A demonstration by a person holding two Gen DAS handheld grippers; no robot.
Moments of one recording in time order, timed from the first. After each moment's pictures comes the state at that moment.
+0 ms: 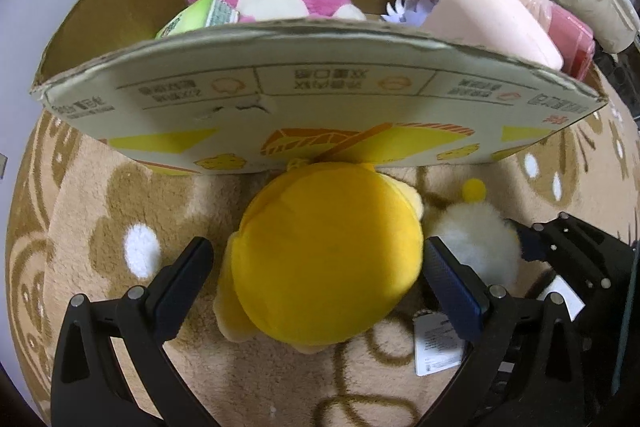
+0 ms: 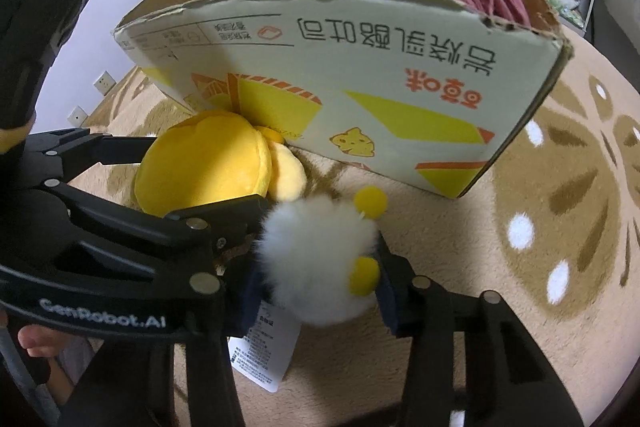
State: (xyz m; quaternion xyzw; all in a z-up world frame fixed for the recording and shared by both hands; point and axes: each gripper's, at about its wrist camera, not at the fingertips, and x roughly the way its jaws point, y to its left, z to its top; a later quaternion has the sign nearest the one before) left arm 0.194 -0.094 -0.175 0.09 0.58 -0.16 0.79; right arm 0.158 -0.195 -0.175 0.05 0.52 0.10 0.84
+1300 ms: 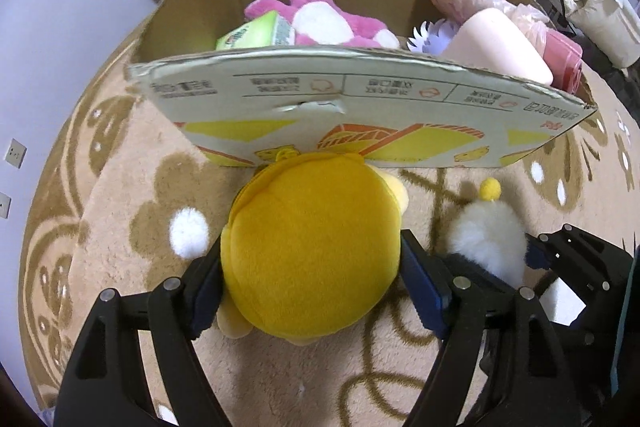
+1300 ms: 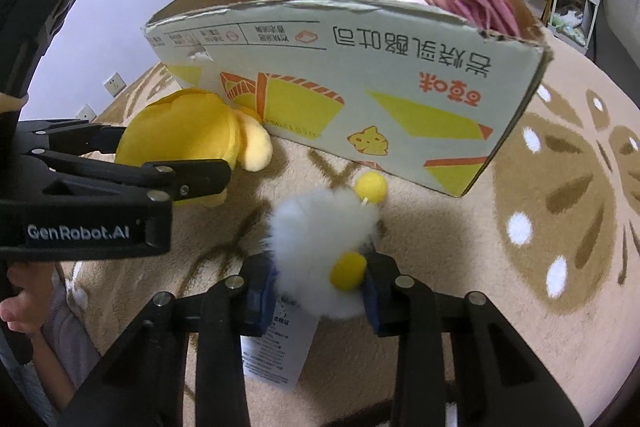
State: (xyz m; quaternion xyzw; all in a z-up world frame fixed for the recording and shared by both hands) left arm 0.169 -0.066 -0.151 0.08 0.56 -0.13 0.82; right arm 0.130 -0.199 -0.163 0.04 0.49 0.11 0.86
